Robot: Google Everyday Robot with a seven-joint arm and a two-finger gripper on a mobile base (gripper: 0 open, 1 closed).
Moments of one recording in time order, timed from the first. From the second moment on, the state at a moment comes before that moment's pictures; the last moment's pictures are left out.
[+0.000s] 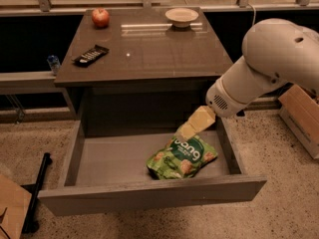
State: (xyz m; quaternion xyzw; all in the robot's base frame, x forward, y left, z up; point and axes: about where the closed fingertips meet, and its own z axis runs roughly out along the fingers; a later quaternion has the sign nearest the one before) arm 0.516 -0.122 0.812 -0.38 0.90 0.12 0.18
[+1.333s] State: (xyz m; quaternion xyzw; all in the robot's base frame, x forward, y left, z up) arm 0.535 -0.094 0.611 -0.27 0.95 0.11 0.09
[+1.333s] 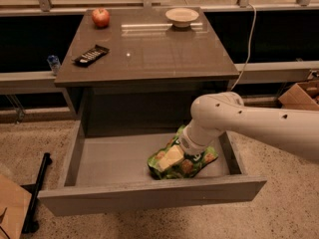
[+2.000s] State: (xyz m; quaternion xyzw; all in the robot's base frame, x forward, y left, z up) arm 0.530 -0.106 0.599 -0.25 0.96 0.11 0.08
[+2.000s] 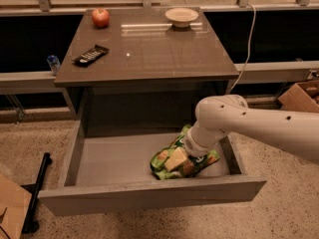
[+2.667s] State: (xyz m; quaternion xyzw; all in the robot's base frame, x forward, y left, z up) arm 0.530 -0.109 0.640 -0.25 0.95 0.11 0.12
